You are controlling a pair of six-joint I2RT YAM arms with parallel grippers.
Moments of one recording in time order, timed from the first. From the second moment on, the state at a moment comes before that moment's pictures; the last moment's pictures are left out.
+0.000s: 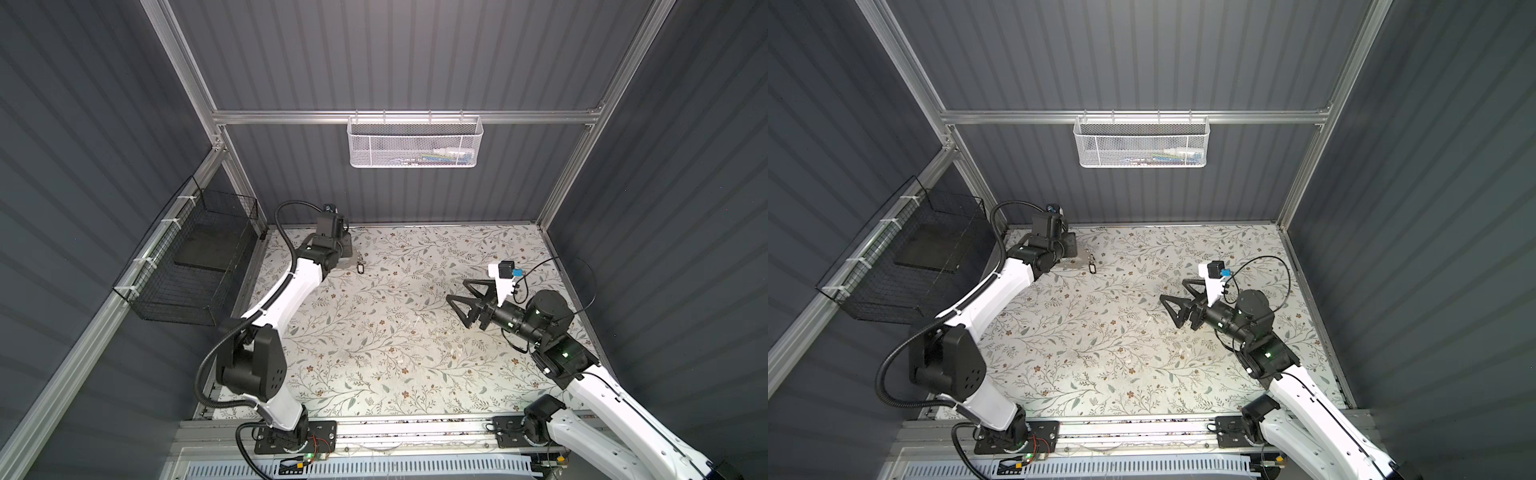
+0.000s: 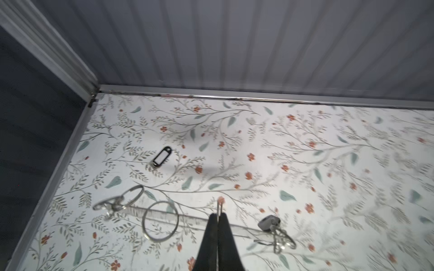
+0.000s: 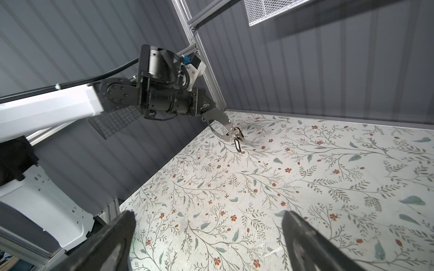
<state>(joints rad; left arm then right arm) -0.27 1.70 1.47 -0.42 -0.27 -0.20 0.48 0.75 0.62 0.08 -0.44 0.38</state>
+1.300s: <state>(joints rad) -0.05 1.95 1.35 -0.28 -0.12 -0.40 0.48 0.76 0.58 0.11 -0.45 0.36</state>
